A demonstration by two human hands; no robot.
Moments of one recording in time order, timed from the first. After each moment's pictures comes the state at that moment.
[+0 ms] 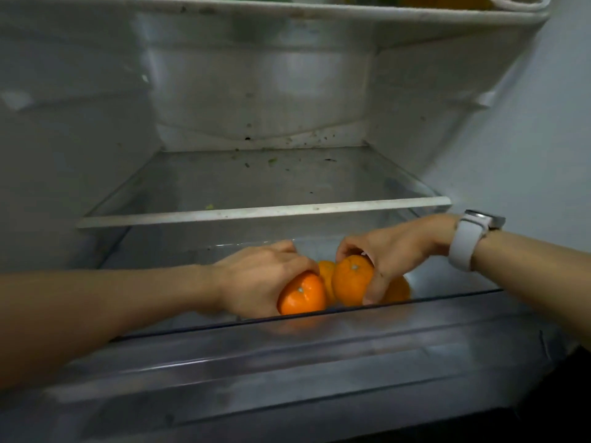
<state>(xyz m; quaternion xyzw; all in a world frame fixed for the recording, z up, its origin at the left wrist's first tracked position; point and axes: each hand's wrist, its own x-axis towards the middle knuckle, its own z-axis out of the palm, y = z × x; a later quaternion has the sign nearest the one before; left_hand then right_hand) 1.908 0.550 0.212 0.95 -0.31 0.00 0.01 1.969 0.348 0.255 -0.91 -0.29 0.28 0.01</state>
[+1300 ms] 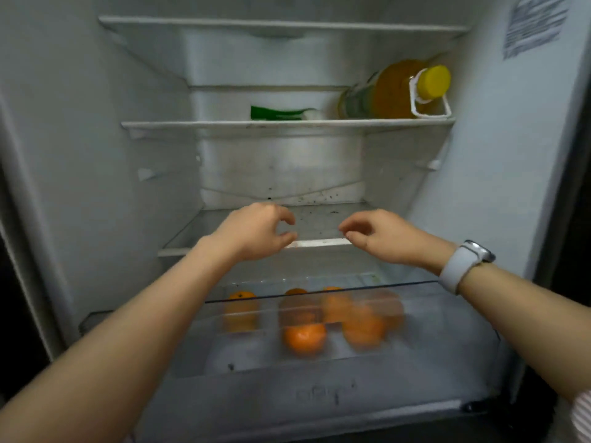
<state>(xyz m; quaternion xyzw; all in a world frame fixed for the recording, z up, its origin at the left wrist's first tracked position) 1.874 0.566 0.295 0.97 -0.11 0.22 0.00 1.912 0.345 0.285 -0.91 -0.32 -0.13 0.24</state>
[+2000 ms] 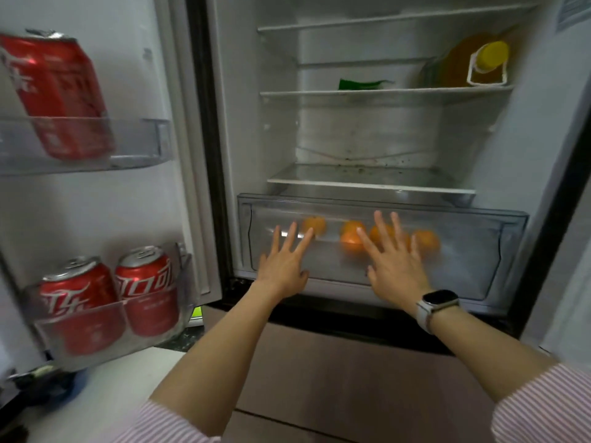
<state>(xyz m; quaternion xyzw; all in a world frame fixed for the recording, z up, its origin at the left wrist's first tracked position) 1.686 0.543 0.141 0.98 0.13 0.12 0.07 1.775 0.344 0.145 -0.90 -0.34 -0.27 0.03</state>
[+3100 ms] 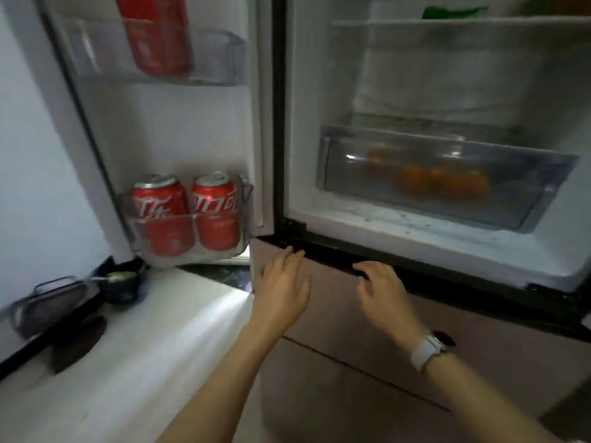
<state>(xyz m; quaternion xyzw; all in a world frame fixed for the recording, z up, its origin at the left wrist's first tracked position) 1.548 0.530 0.041 0.91 0.24 0.28 0.18 1.665 0.380 0.059 -0.86 -0.42 -0.06 0.30</state>
